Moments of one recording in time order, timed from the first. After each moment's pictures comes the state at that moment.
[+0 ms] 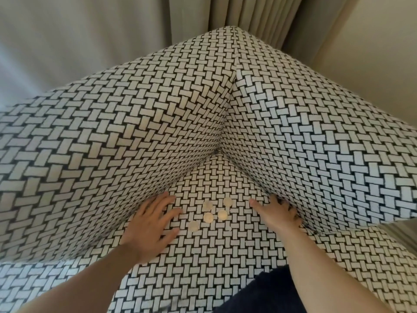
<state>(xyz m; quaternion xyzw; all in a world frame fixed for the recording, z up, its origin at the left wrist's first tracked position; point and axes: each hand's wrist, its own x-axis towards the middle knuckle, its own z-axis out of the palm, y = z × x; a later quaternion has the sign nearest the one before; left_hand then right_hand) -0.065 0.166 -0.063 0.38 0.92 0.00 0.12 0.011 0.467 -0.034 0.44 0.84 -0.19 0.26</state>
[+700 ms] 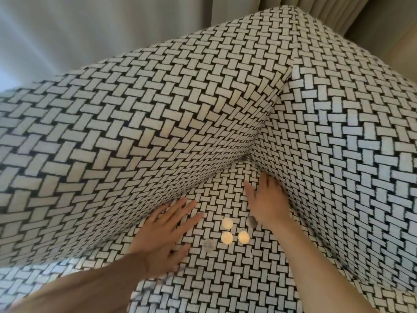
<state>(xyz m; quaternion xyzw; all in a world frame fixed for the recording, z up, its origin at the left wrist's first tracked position) -0.065 0.168 -0.071 0.40 0.92 -0.01 0.06 -0.081 0.436 -0.057 0.22 0.96 -0.11 0.15</state>
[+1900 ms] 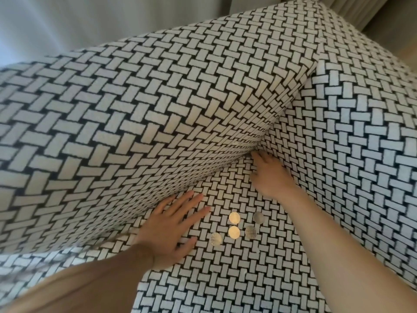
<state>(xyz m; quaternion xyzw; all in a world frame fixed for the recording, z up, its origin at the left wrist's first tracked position) -0.066 0.166 -0.076 0.40 0.91 0.04 0.06 -0.124 0.433 -0.023 0.11 0.96 -0.10 0.23</state>
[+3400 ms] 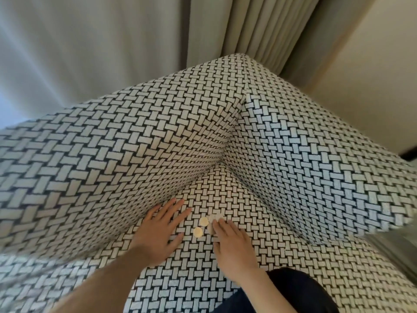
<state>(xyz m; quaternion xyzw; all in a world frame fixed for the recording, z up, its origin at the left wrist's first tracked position) -0.064 0.165 -0.074 0.39 0.92 0.03 0.10 0.040 0.354 -0.008 0.12 0.95 -0.13 0.26</state>
